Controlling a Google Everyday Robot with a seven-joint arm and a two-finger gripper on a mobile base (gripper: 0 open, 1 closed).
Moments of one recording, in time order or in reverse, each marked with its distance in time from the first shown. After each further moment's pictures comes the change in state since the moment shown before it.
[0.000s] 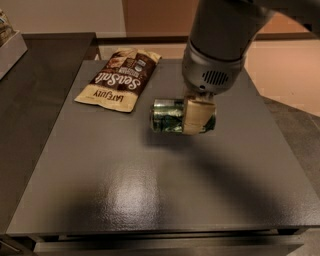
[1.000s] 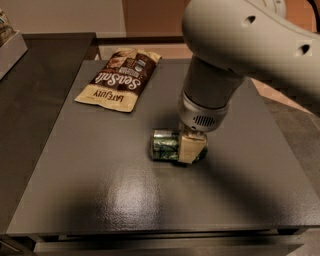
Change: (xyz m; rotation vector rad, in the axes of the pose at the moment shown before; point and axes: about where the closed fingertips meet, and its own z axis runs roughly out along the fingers) arm 0.009 0.018 0.078 -0.055 0.000 0.036
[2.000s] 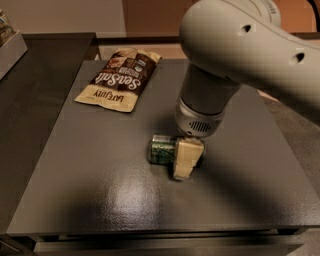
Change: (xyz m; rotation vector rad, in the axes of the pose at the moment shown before) arm -0.005 0.005 0.010 -0.009 -0.018 0.021
